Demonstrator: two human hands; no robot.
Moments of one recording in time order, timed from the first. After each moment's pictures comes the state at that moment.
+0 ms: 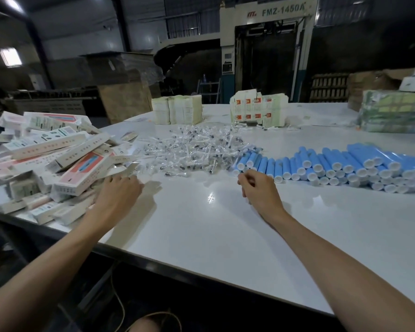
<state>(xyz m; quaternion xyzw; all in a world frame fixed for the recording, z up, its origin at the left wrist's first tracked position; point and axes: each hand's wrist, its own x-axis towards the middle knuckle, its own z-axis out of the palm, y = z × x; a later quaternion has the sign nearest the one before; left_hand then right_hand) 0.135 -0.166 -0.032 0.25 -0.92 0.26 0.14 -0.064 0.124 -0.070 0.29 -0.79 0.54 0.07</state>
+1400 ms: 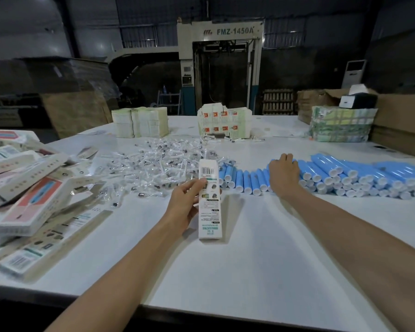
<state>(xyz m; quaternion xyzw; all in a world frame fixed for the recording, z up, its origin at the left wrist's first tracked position) -0.011 -0.058 -0.057 0.07 -0.59 -0.79 0.13 -0.191 0.175 -0.028 0.07 -0.96 -0.13 0.23</state>
